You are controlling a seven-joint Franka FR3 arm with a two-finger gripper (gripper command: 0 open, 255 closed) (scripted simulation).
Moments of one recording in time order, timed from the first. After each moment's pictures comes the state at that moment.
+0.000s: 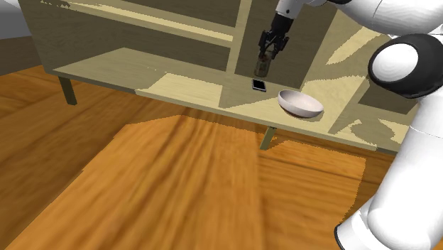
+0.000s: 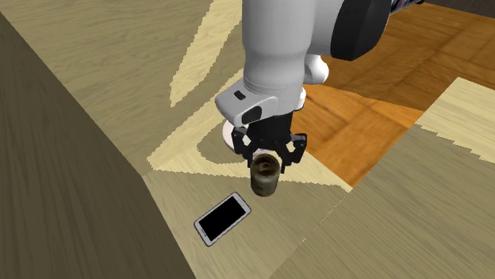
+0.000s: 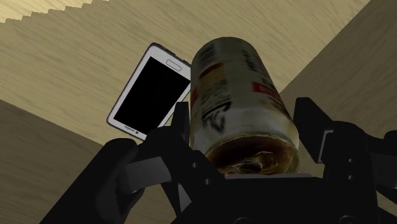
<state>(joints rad) -0.09 0.29 -0.23 -1.18 0.13 1.56 -0.16</state>
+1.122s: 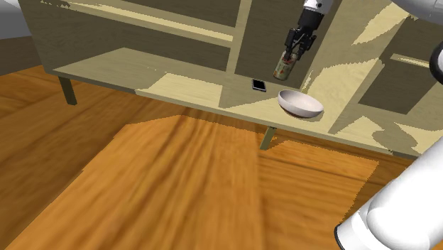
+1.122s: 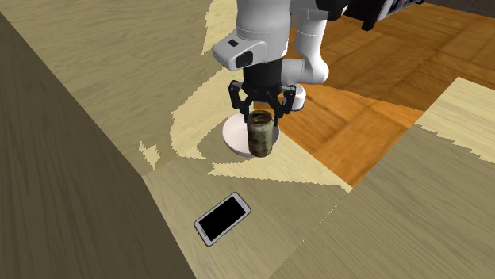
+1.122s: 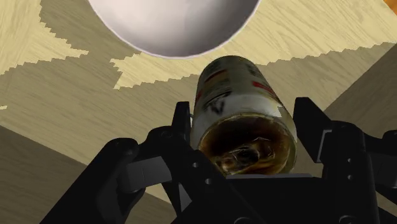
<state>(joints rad) -0.10 0.02 -0.25 -1.43 0.06 1.47 -0.22</state>
